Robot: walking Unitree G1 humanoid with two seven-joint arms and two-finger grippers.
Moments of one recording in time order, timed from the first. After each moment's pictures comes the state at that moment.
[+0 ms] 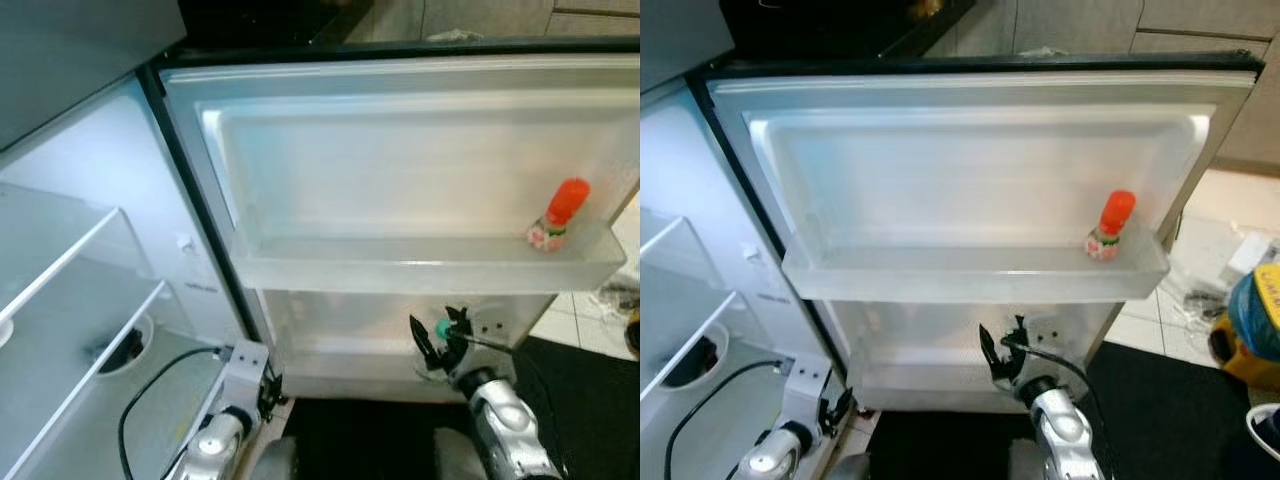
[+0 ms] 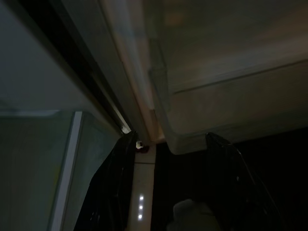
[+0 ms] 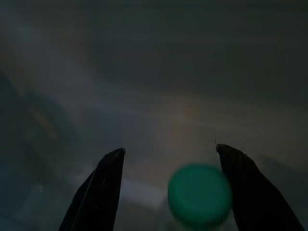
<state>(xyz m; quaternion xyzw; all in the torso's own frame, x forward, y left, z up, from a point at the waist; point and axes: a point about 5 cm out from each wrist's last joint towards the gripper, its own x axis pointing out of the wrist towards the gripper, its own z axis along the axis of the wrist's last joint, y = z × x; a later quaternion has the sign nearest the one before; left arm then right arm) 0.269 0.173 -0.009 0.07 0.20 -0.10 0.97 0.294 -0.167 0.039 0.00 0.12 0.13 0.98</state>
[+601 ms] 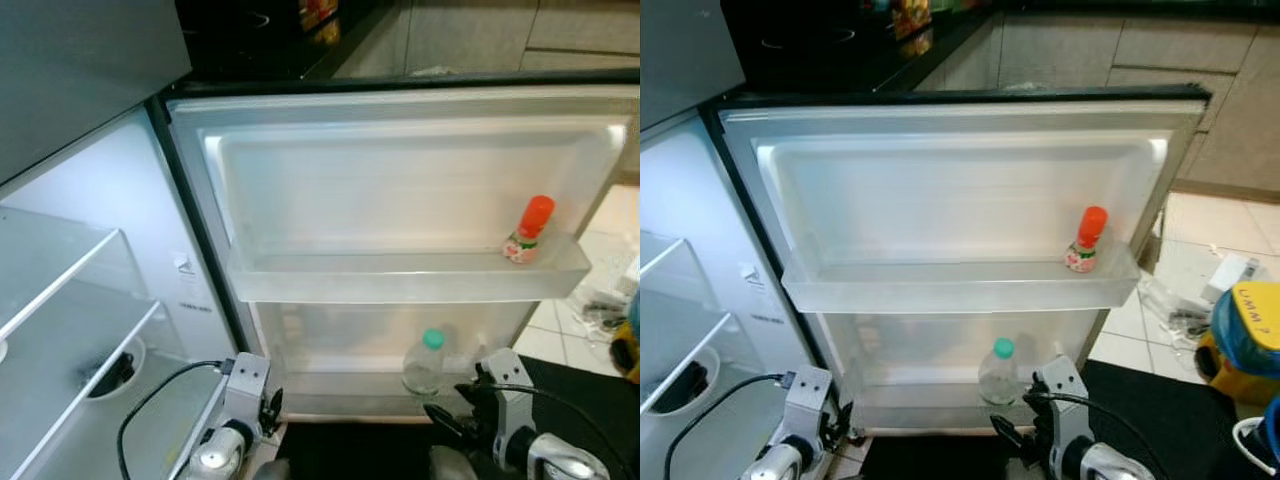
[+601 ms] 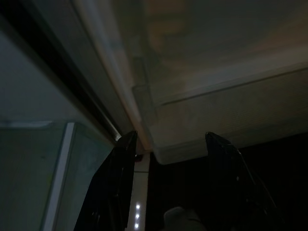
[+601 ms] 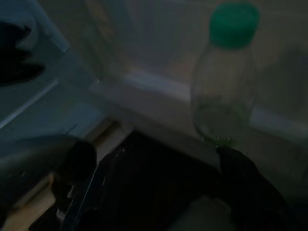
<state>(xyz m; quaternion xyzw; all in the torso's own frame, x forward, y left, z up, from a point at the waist) 0.256 0.173 -0.023 0.06 0.23 -0.09 0.97 0.217 -0.205 0.025 0.01 0.33 0.24 0.91</state>
